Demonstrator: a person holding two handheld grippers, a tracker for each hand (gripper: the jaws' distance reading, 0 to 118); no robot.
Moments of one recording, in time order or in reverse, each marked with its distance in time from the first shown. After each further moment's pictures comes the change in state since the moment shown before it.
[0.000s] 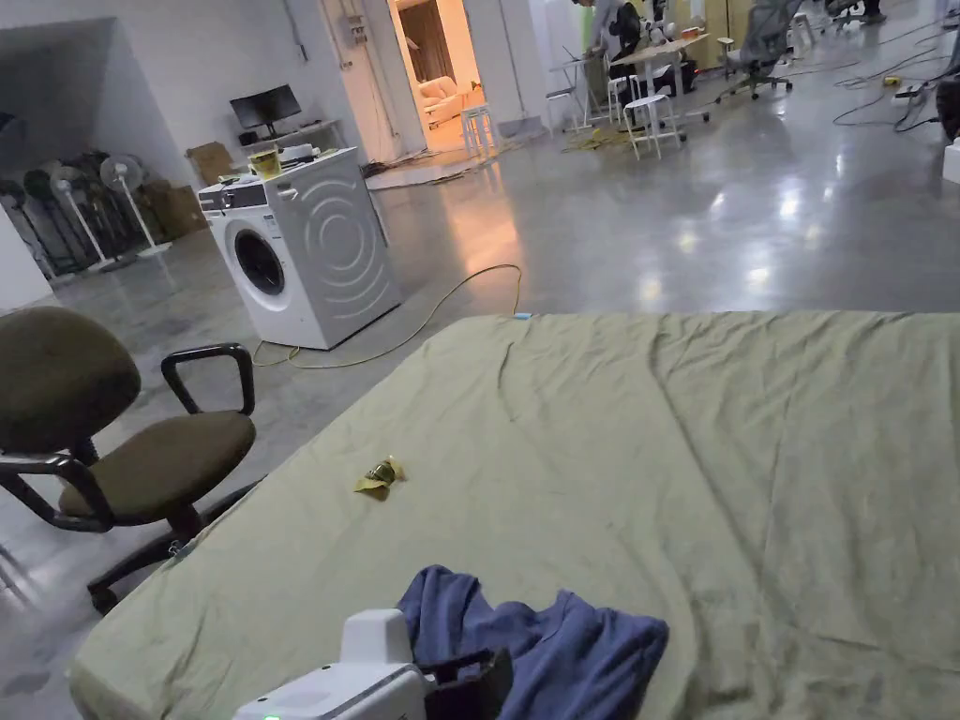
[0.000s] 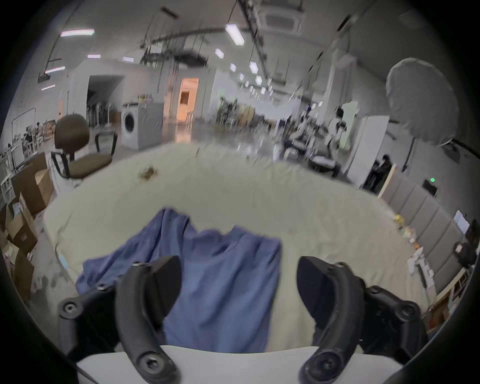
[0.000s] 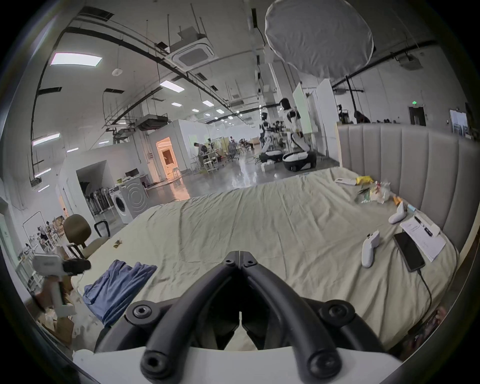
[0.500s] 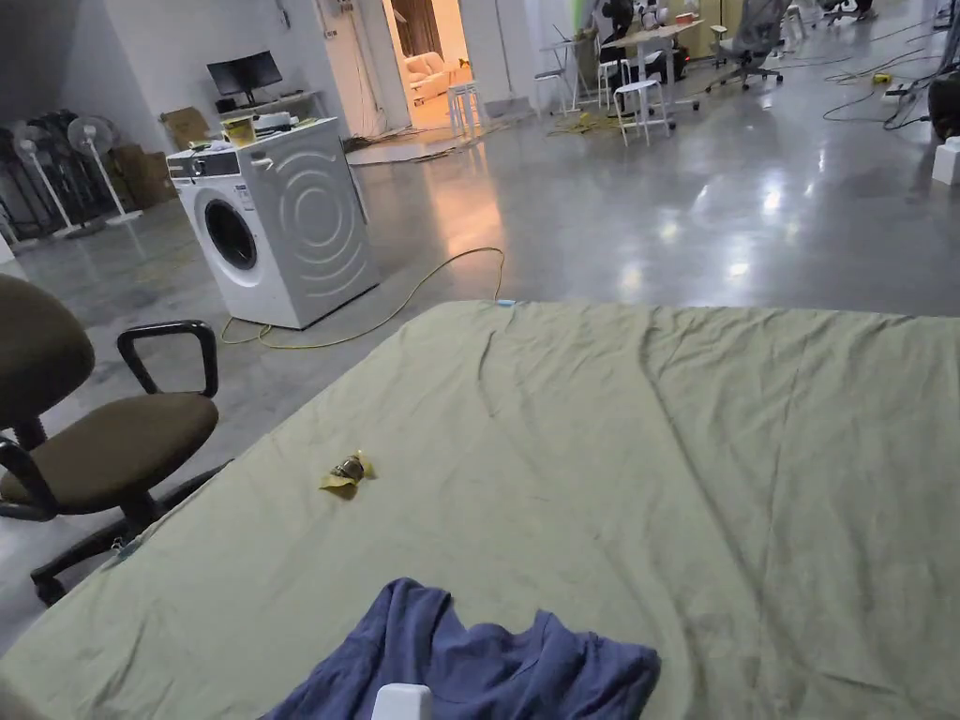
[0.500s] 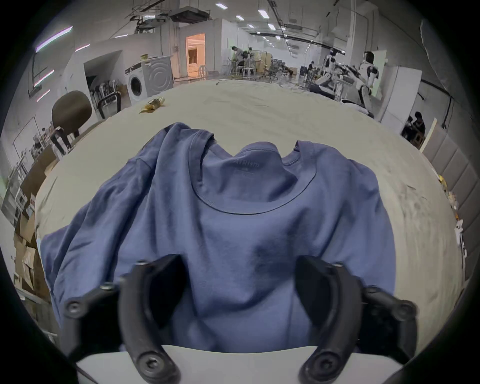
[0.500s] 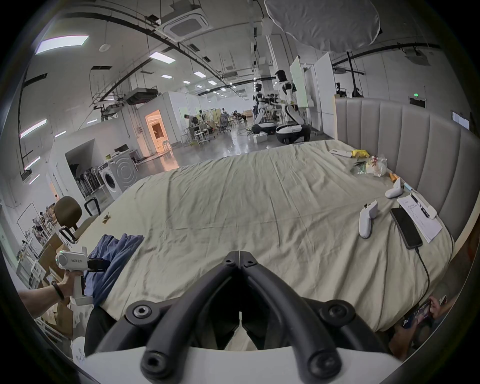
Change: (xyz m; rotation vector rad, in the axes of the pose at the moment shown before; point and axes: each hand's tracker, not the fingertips) left arm -0.020 -0.043 -0.123 -0.209 0.132 -0.074; right arm 0.004 -0.029 -0.020 -0.182 -0.055 0.009
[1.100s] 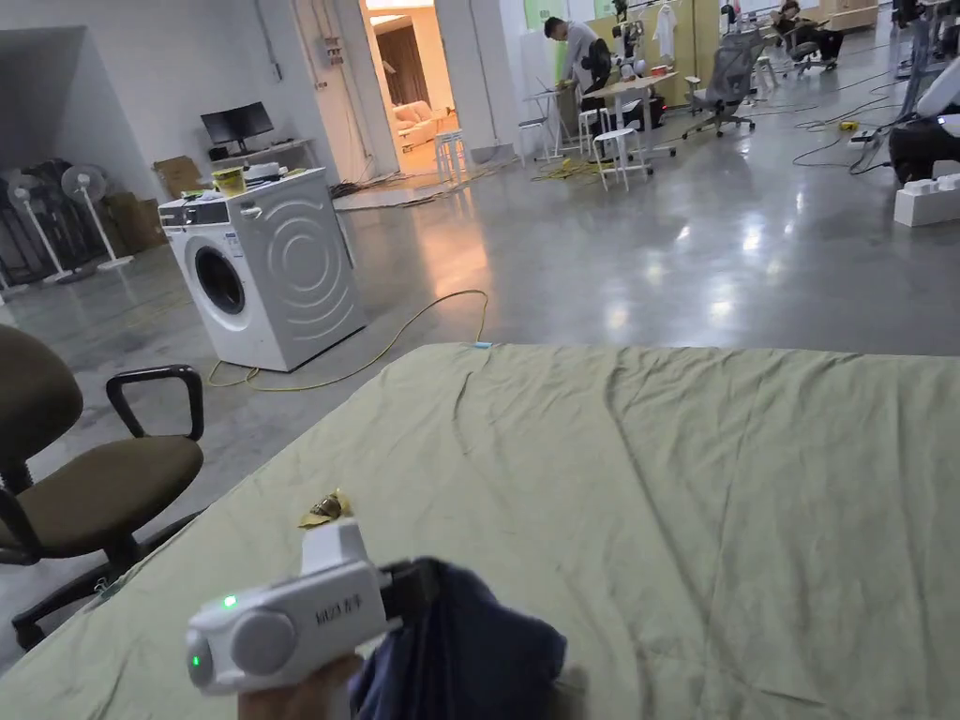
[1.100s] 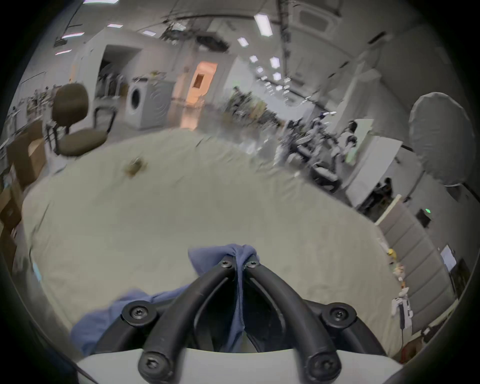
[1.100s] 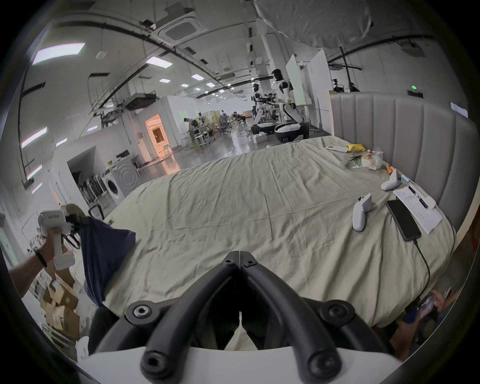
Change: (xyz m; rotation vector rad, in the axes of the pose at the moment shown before) left arm 0.024 0.148 0.132 0.334 -0.280 0.195; right arm 0.032 -0.011 0.026 0.029 0.019 -0.068
